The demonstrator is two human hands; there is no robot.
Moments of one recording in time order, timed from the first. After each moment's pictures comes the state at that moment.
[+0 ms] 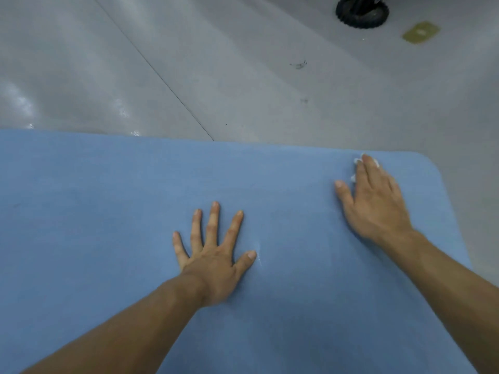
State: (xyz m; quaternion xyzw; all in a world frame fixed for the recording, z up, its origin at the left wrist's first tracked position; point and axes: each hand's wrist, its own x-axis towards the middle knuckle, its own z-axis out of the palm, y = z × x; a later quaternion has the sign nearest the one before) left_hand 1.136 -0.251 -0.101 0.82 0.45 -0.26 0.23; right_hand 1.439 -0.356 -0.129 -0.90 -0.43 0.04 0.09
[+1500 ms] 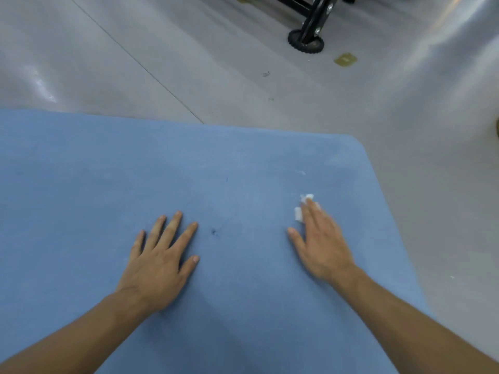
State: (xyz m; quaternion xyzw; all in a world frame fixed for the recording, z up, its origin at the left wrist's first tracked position) left_hand 0.974 -0.283 -0.116 0.91 0.37 -0.09 0.15; right_hand 1.270 -0.481 -0.126 -0.89 -0.44 0.07 0.07
